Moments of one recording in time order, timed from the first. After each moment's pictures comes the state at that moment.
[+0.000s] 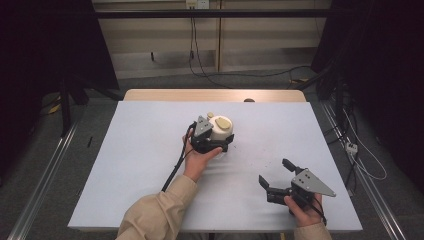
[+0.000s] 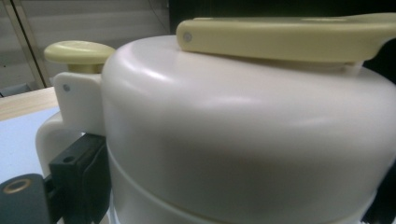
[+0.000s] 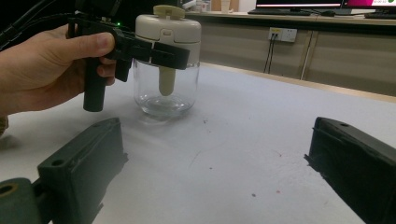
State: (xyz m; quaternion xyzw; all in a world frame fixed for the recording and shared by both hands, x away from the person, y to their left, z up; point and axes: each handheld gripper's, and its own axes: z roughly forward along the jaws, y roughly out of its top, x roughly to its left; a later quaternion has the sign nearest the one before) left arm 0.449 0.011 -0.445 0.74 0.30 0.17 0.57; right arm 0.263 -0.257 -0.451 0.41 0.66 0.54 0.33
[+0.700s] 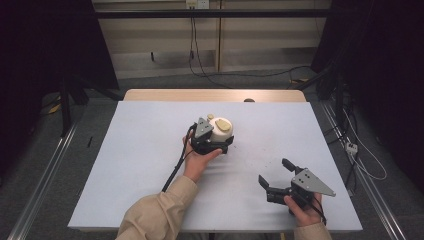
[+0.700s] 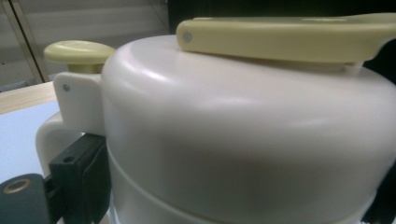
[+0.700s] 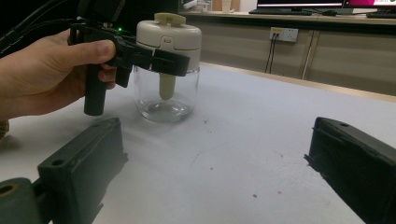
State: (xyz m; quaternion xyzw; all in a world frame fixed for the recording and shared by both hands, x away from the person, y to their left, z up) left arm 0.449 0.013 -0.451 0.75 0.31 0.17 0.57; right arm 0.264 -0.257 -0.451 0.41 0.66 0.55 0.33
